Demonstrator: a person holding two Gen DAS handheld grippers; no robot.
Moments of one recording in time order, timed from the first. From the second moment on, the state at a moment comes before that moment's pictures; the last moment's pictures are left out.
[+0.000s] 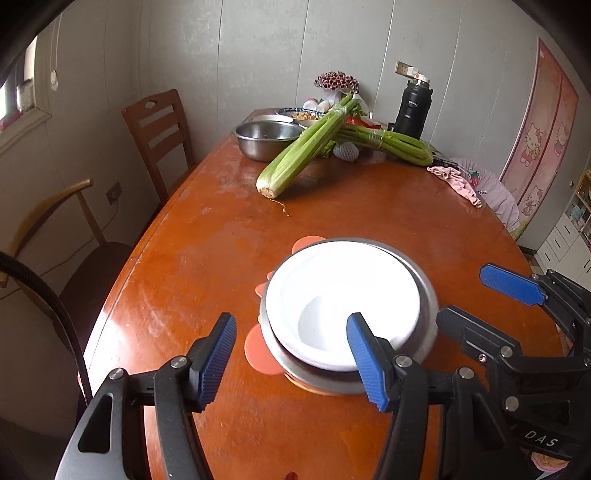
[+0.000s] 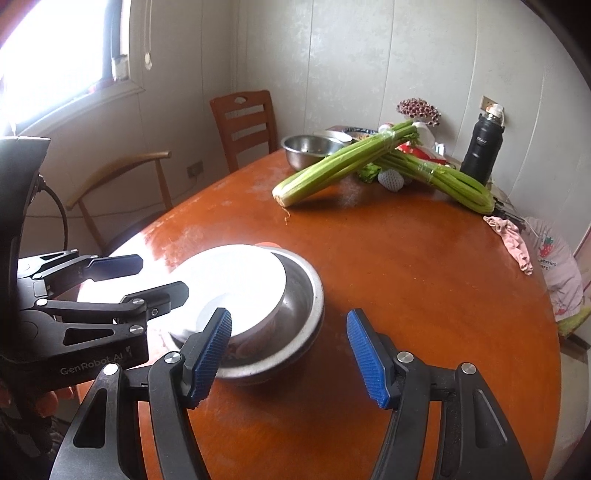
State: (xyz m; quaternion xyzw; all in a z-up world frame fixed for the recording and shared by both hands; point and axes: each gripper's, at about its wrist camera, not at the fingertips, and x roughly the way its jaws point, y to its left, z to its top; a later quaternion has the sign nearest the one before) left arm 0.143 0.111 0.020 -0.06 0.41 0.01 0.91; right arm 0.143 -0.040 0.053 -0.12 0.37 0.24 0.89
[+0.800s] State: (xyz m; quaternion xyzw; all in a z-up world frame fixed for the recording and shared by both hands) left arm 0.050 0.041 -0.007 -0.06 0.41 0.02 0.91; right arm 0.045 -0.118 0.031 -0.09 0.36 0.24 0.90
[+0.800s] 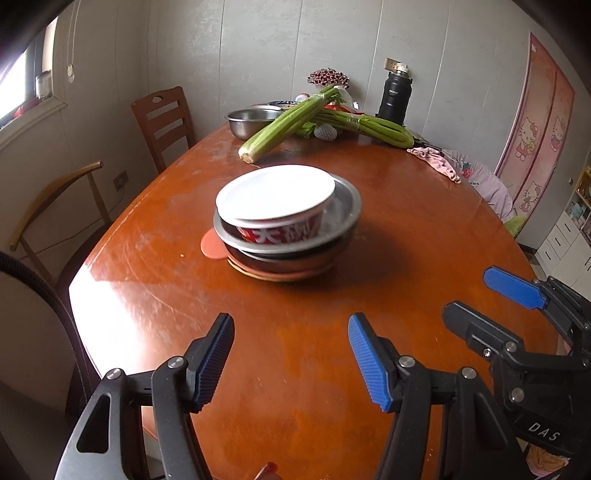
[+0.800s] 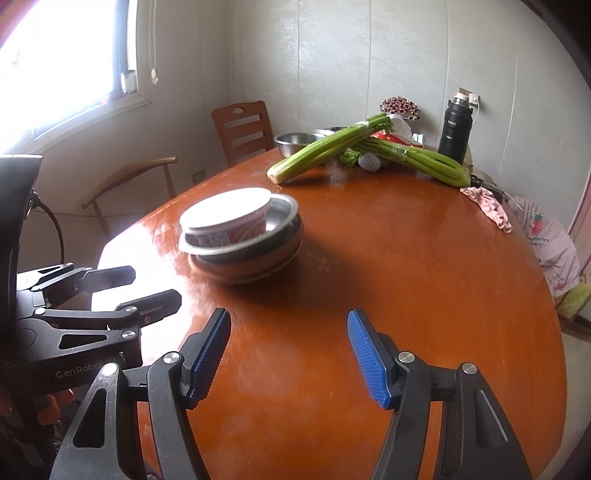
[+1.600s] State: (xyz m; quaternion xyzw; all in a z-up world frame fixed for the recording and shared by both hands) left arm 0.030 0.034 -0.016 -0.06 0.41 0.03 0.91; right arm 0.019 -0.128 0.019 -0.09 0.37 0.24 0.89
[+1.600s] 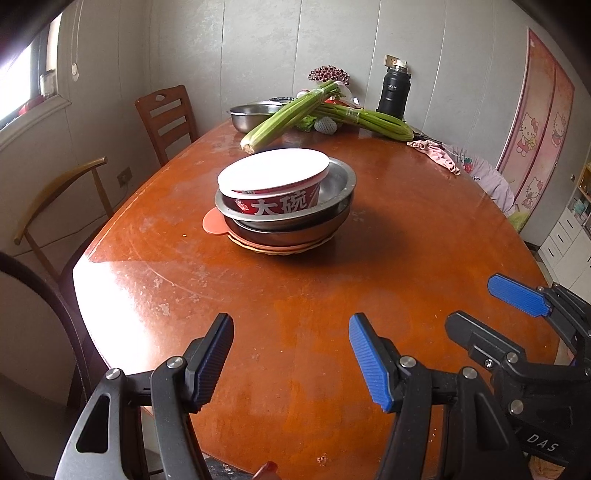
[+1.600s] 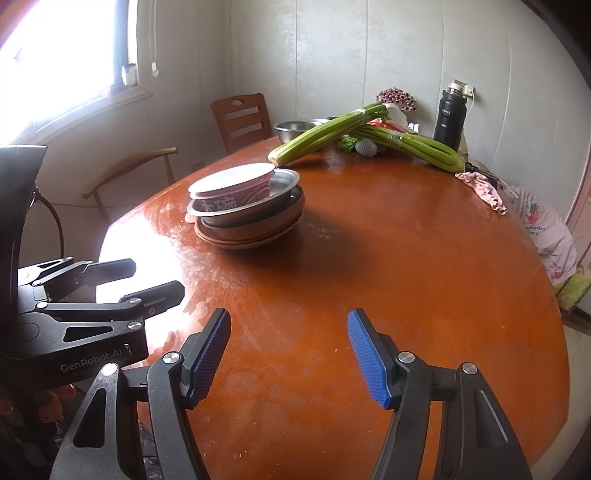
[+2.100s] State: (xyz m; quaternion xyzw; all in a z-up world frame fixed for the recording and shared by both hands) left arm 0.031 0.037 -0.016 -0.06 0.41 0.03 0.91; right arm 0.019 -0.126 0.018 -0.09 0.37 0.23 0.89
